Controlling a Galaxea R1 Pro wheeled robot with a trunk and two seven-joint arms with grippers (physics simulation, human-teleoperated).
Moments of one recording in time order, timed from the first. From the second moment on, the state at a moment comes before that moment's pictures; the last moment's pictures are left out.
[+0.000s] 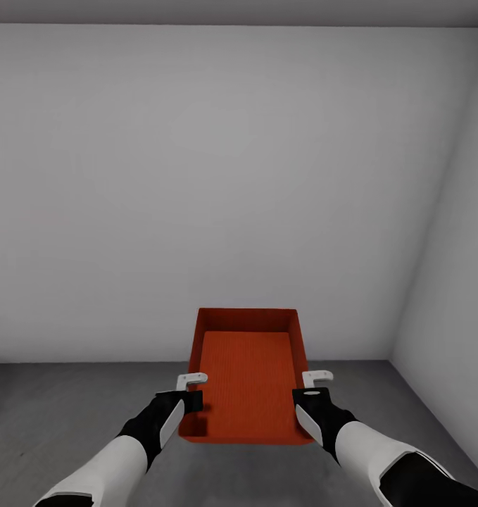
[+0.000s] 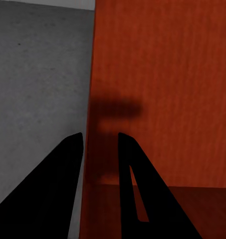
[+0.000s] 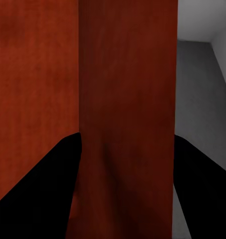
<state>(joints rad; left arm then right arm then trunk) -0.70 -0.14 0.01 -0.39 0.09 0.35 0.09 -0.80 0.08 0.49 -0.17 -0.42 0.16 -0.39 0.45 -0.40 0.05</state>
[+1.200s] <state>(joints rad) -0.70 -0.15 0.01 -0.40 0.09 0.36 0.10 -0.80 0.08 0.50 -0.17 -0.43 0.16 -0.39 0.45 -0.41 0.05</state>
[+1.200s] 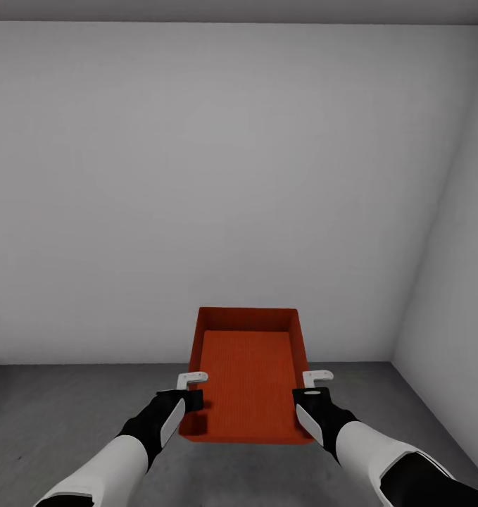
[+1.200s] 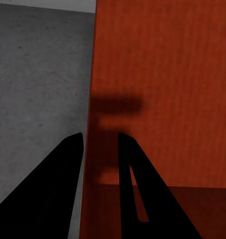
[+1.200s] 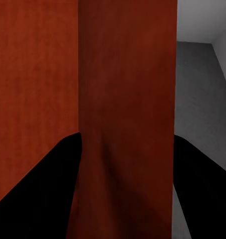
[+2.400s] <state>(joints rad) -0.70 -0.15 0.02 -0.40 0.08 0.35 0.10 -0.80 0.08 0.50 -0.17 -0.42 0.16 -0.39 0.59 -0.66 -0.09</state>
